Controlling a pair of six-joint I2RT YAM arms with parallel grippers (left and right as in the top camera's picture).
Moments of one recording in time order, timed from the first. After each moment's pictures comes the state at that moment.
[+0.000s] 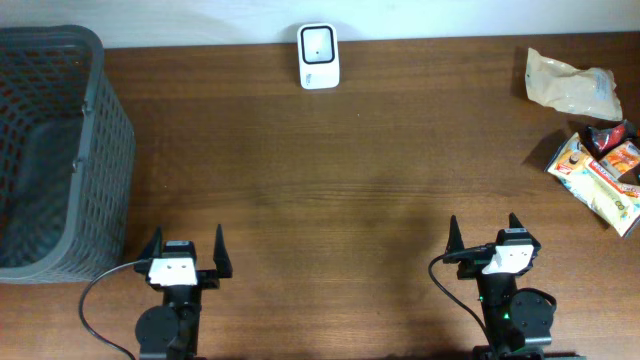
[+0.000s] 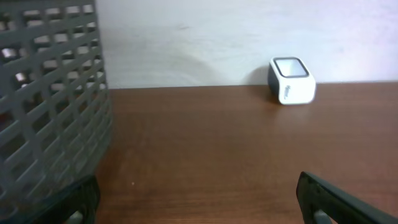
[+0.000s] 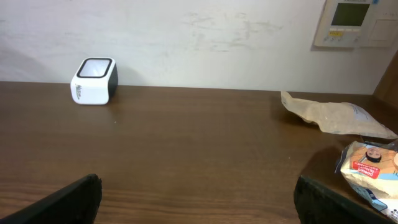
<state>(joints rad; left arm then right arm) -0.05 0.02 0.02 -0.08 -0.08 0.01 0.01 0.01 0.01 -0.08 0.01 -0.03</state>
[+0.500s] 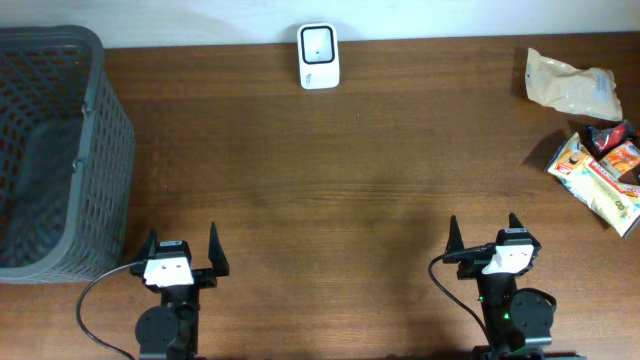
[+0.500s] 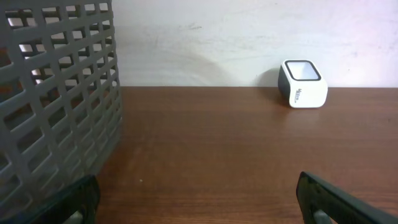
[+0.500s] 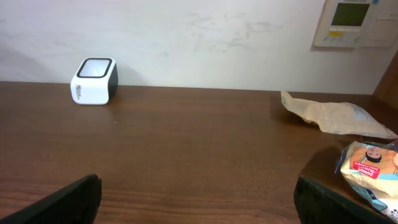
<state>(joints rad) -0.05 0.02 0.02 -0.08 -0.12 0.00 0.01 0.01 0.01 -0.08 0.01 -0.03</state>
